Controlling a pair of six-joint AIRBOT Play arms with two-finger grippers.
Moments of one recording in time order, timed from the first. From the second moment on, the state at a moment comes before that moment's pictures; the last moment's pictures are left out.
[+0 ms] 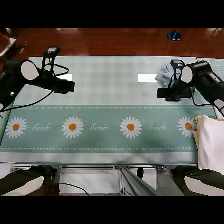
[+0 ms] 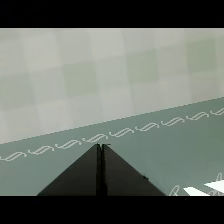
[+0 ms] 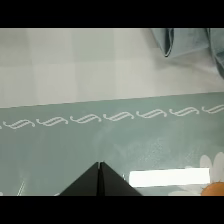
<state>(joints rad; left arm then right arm) -0.21 -1.26 1.16 1.42 -1.06 -1.57 0.20 -1.35 1.17 -1.68 1.24 1.90</state>
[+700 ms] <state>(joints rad) -0.21 -1.26 1.16 1.42 -1.02 -1.57 0.20 -1.35 1.17 -1.68 1.24 1.90</state>
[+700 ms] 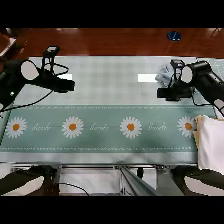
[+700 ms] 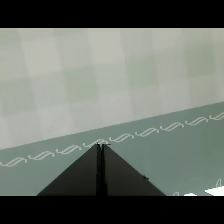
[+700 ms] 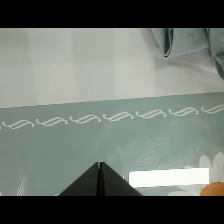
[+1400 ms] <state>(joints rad) -0.21 -1.27 1.16 1.42 -0.68 -1.57 0.06 -1.42 1.25 -2.22 0.77 2.15</state>
